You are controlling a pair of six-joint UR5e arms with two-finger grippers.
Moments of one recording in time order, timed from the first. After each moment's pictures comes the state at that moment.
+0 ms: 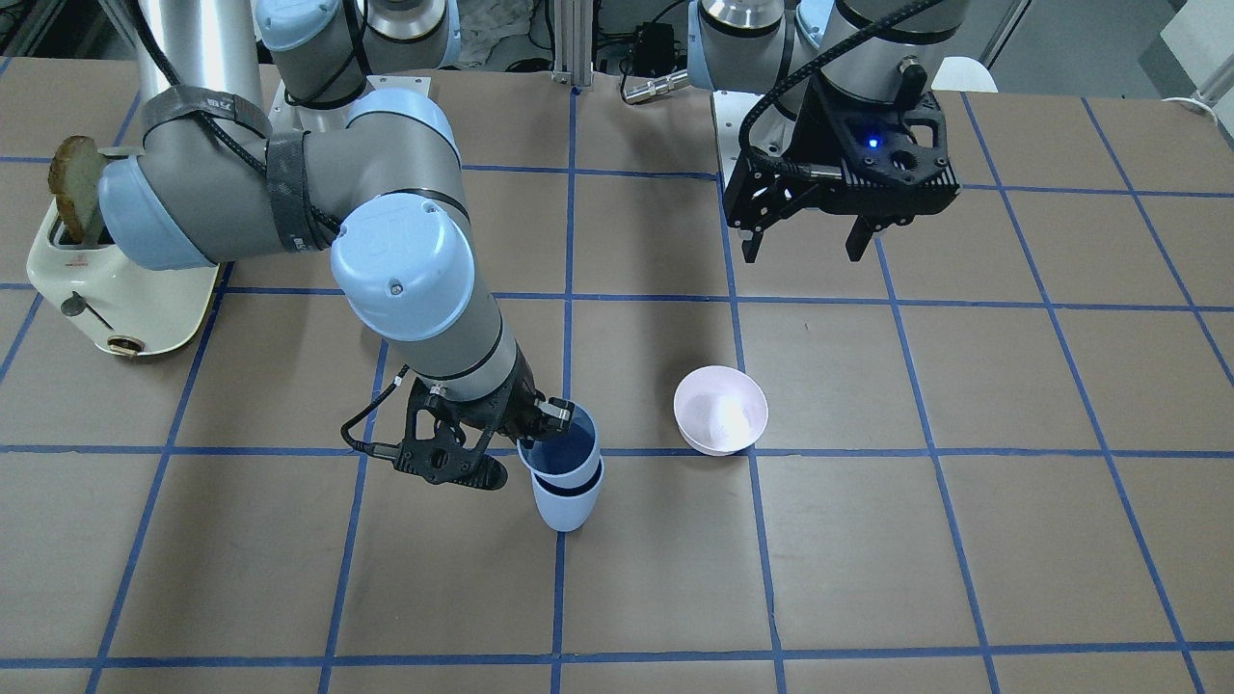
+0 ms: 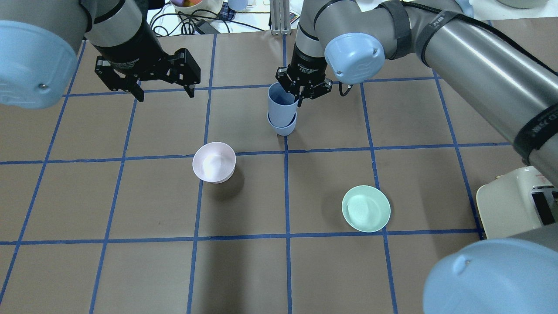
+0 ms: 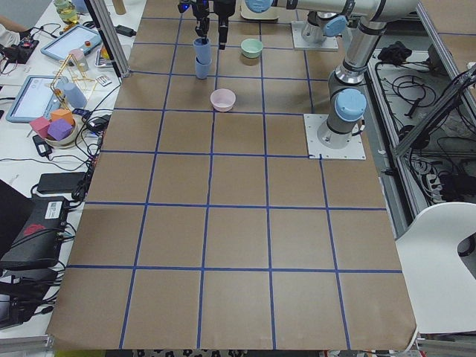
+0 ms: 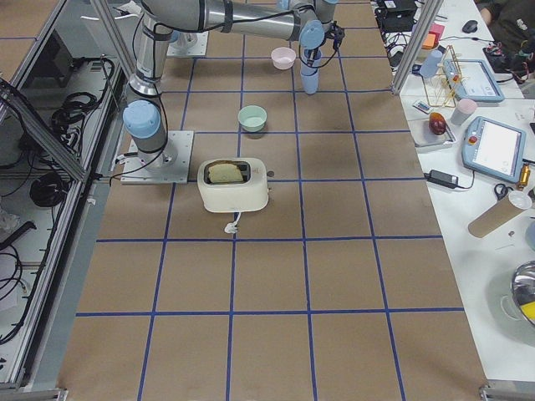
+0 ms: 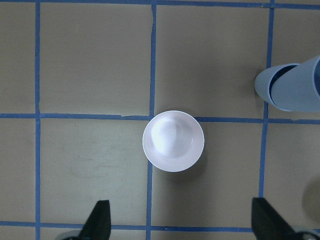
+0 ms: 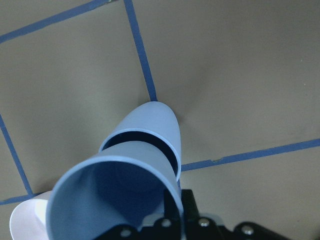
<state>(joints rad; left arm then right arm) -1.65 -1.58 -1.54 -1.50 1.58 -0.12 1.81 -1.12 1.39 -1.85 -1.39 0.49</state>
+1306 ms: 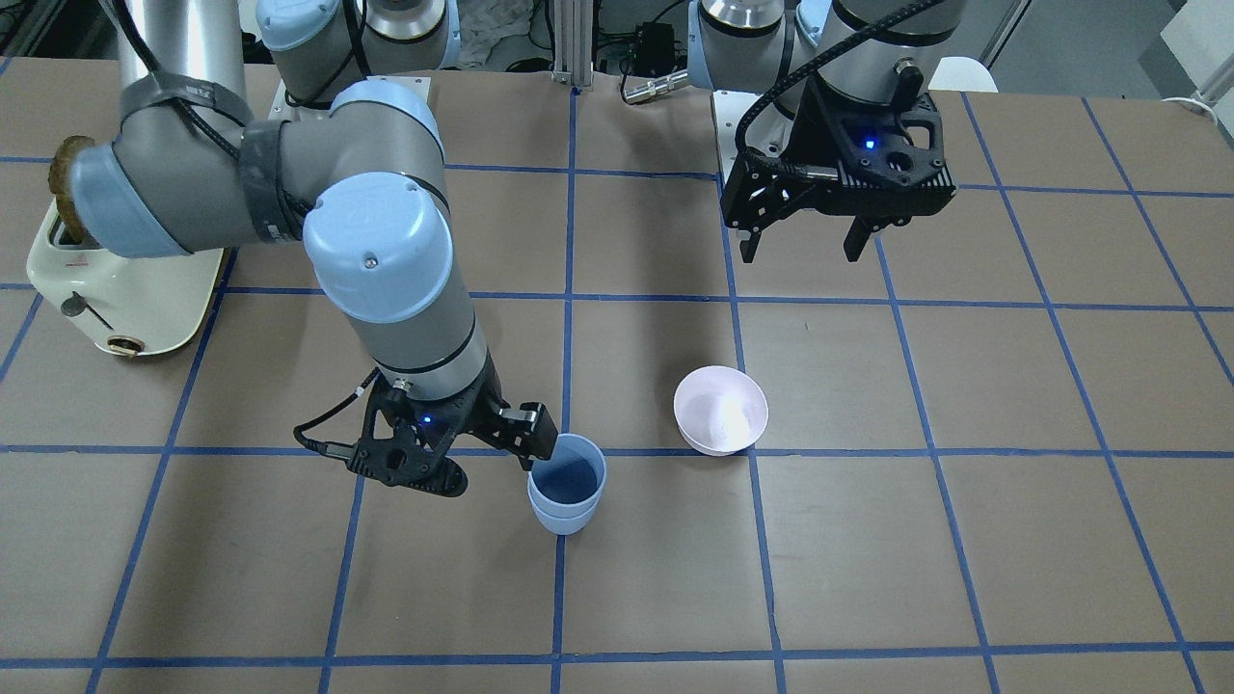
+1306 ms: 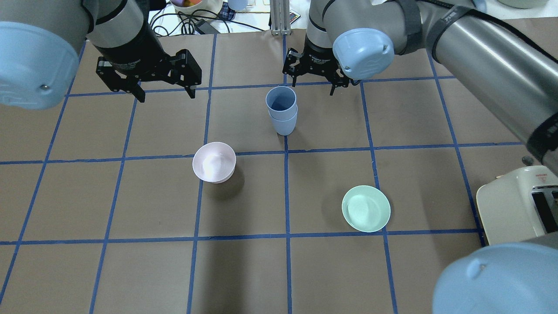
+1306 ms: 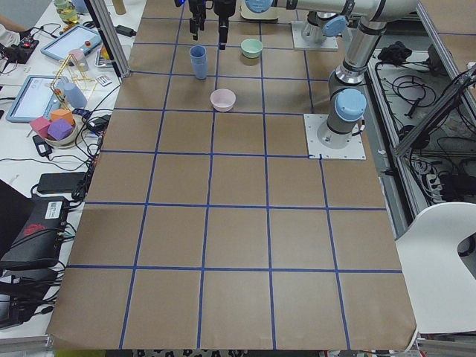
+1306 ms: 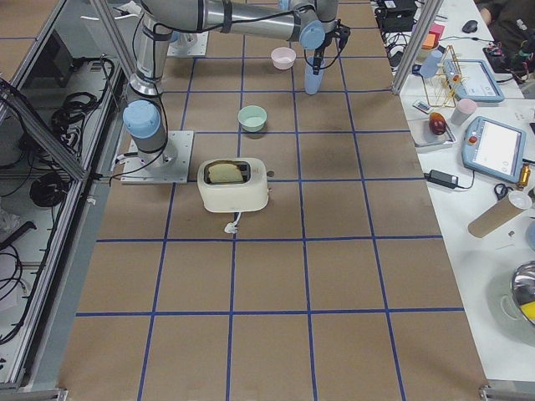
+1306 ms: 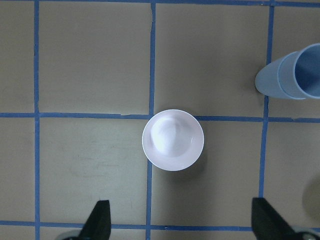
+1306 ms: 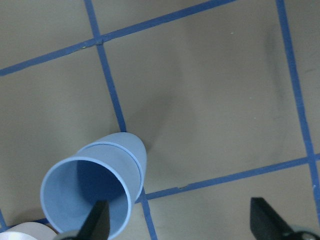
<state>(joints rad) -1.65 -1.58 -1.54 -1.50 1.58 -0.12 1.78 -1.15 1.39 -1.86 -1.50 0.48</state>
